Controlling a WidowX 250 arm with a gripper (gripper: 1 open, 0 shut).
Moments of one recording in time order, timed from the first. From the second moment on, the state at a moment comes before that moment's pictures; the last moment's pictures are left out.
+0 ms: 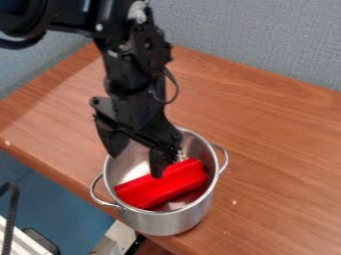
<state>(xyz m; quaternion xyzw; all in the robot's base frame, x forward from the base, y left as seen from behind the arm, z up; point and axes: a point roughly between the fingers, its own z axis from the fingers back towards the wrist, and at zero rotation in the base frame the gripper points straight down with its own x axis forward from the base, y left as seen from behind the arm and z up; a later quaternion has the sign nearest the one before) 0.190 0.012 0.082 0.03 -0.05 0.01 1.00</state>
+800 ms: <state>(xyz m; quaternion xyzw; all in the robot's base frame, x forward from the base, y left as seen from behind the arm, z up) 0.171 0.016 0.041 0.03 -0.05 -0.02 1.00</state>
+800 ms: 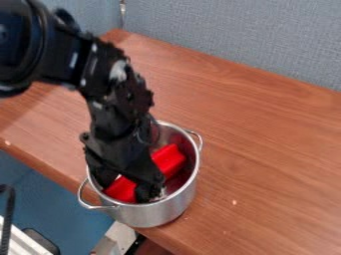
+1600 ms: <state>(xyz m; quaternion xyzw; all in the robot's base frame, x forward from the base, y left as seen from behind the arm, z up) 0.157 0.003 0.023 0.04 -0.06 0.02 1.00</state>
